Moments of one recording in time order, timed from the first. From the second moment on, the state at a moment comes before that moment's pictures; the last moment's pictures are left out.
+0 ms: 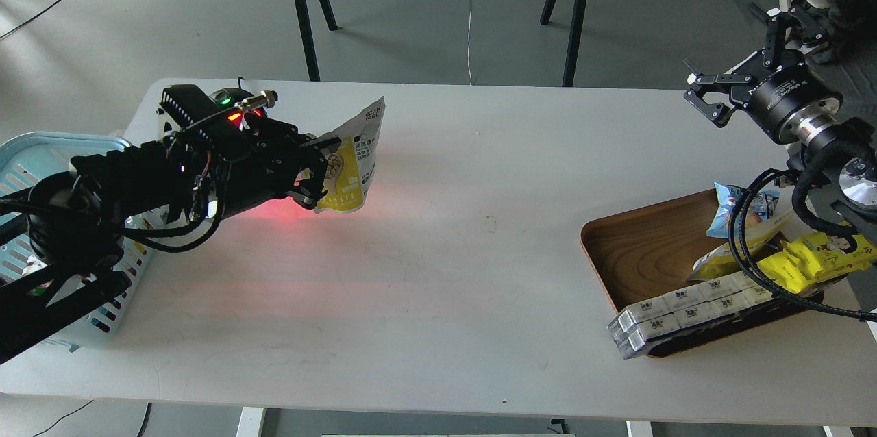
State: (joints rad) left arm -0.64 0.82 -0.66 -1.76 2.14 -0.37 0.04; right arm 0.71 -0.68 0.66 1.02 0.44 0.26 0.09
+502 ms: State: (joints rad) left arm -0.65 0.74 -0.68 -1.76 2.12 -0.42 0.09; right arm 0.71 -0.66 0.66 1.02 0.41 0.25 0.09
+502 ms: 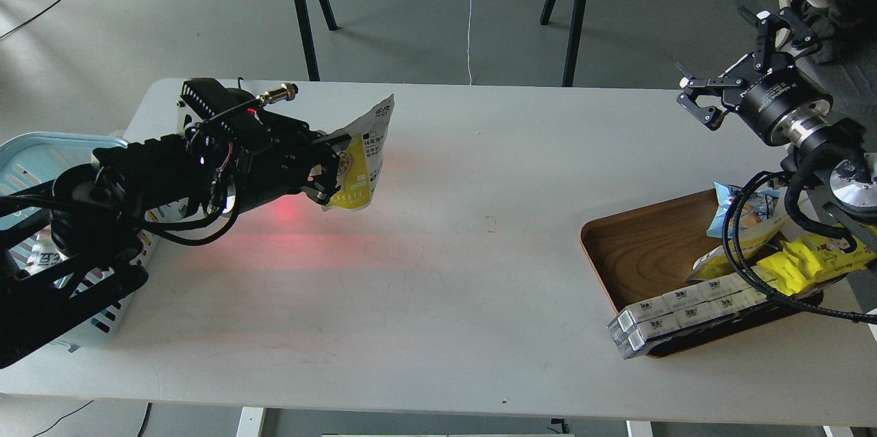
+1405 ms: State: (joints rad) left arm -0.53 0.77 -0.71 -1.75 2.08 -0.21 0.10; right arm 0.71 -0.66 0.66 1.02 0.41 0.25 0.09
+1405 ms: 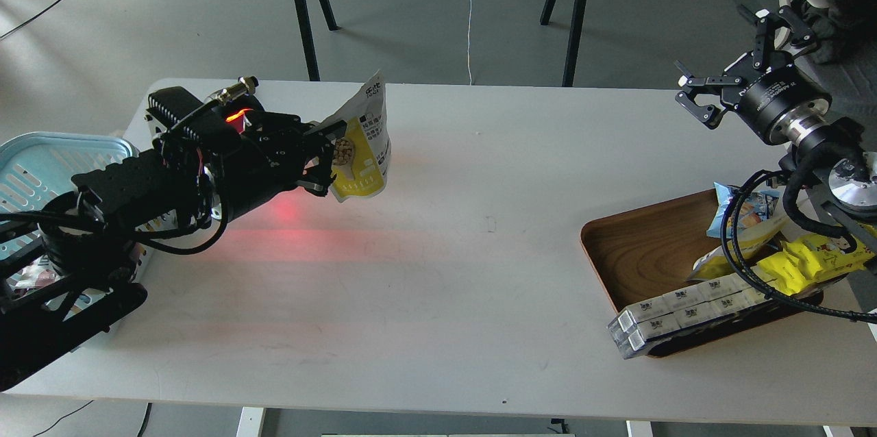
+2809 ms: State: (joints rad) left arm -0.51 1.34 -1.10 -1.51 1.62 -0.24 -0.08; right arm 0.73 -0.66 0.67 1.02 0.41 0.26 0.09
